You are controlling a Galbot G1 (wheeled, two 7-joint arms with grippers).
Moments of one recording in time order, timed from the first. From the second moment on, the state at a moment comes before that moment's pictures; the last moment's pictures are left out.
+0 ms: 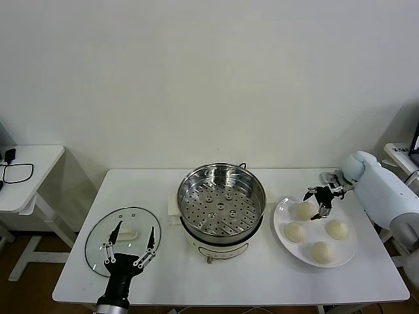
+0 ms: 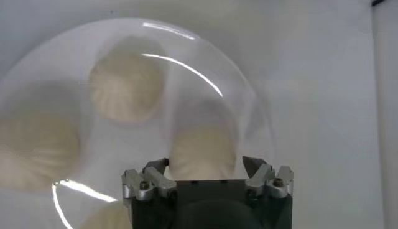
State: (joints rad) left arm 1.77 -1.35 -0.45 -2.17 0.14 -0.17 -0.16; right arm -0.02 0.96 -0.49 0.53 -0.29 0.32 -1.21
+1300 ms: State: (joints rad) left arm 1.78 -1.34 -0.46 -2.22 0.12 -0.17 -0.18; right arm 0.40 1.09 -0.90 1.13 -0.26 0.71 -1.21
